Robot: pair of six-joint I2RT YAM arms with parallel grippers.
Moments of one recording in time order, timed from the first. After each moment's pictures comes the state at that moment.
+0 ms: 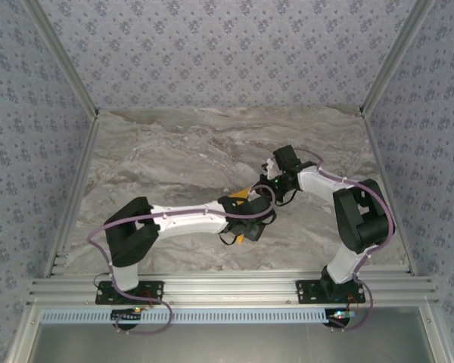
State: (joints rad) left arm -1.21 1.86 1.31 -0.66 -0.27 -0.61; right arm 0.38 1.71 1.00 -0.46 -0.66 0.57
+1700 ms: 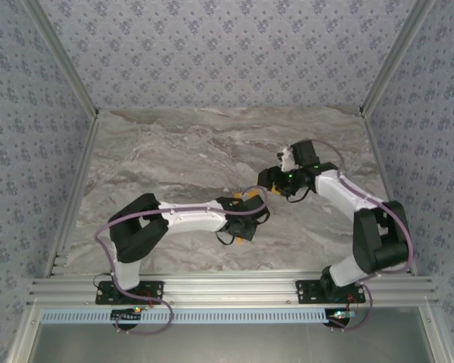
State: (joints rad) left arm -1.13 1.87 1.19 -0.53 -0.12 -0.69; right arm 0.27 1.48 0.94 -0.45 -0.59 0.51
